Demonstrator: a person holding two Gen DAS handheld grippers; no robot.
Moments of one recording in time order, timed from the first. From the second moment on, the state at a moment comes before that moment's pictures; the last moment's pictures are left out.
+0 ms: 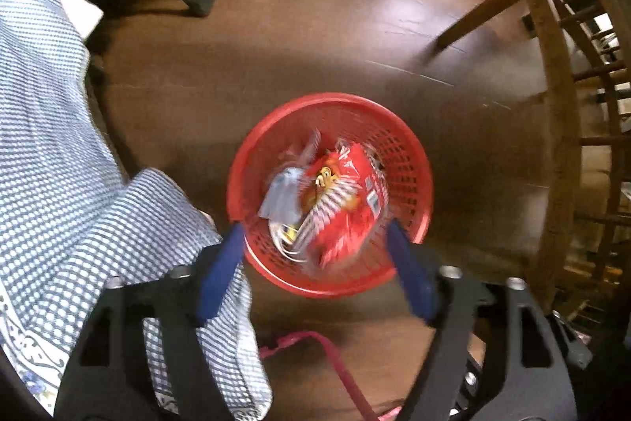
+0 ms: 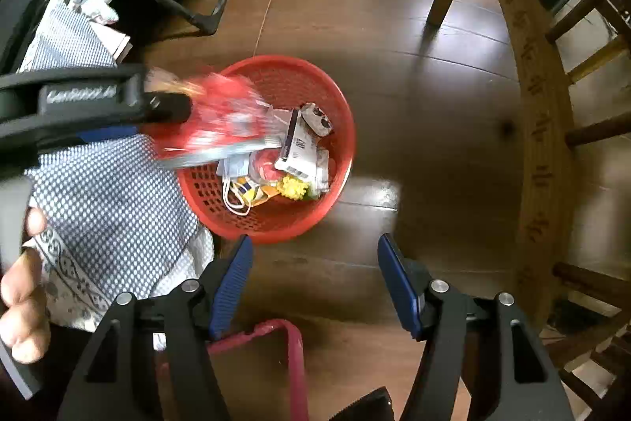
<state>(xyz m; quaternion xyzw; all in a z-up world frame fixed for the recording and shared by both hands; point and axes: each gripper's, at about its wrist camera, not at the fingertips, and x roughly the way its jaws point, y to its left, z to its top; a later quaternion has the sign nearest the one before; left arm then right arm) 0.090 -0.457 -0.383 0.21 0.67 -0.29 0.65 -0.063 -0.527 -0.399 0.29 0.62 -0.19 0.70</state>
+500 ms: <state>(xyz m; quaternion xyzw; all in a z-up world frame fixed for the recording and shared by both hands) 0.071 -0.421 -0.301 0.22 0.61 -0.23 0.72 -0.080 -0.505 -0.337 0.25 0.59 -0.19 0.74</state>
